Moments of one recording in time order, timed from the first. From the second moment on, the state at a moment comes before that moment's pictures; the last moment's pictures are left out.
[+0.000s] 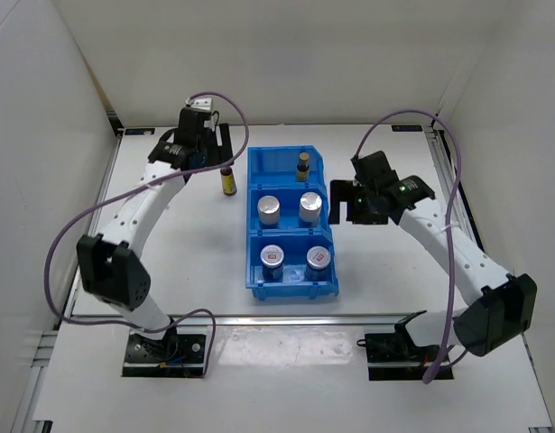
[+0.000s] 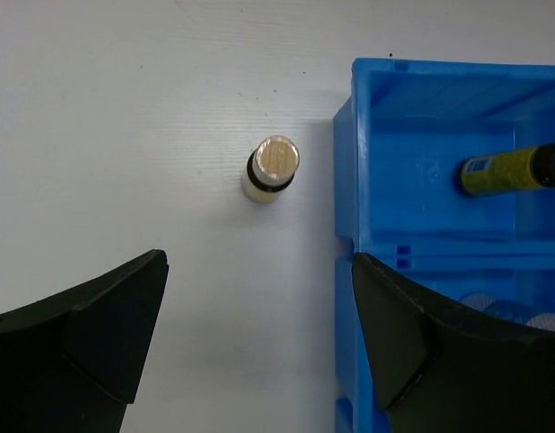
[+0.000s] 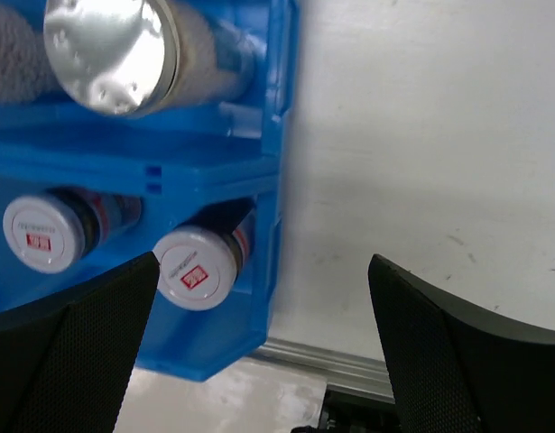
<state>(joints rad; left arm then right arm) -0.34 1.58 1.55 -0.62 -0.24 -0.28 0.51 1.34 1.29 -0.93 0.05 0.40</state>
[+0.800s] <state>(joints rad) -0.27 1.99 1.83 -0.66 -0.09 -0.28 0.51 1.04 1.14 -0.91 -0.12 0.33</state>
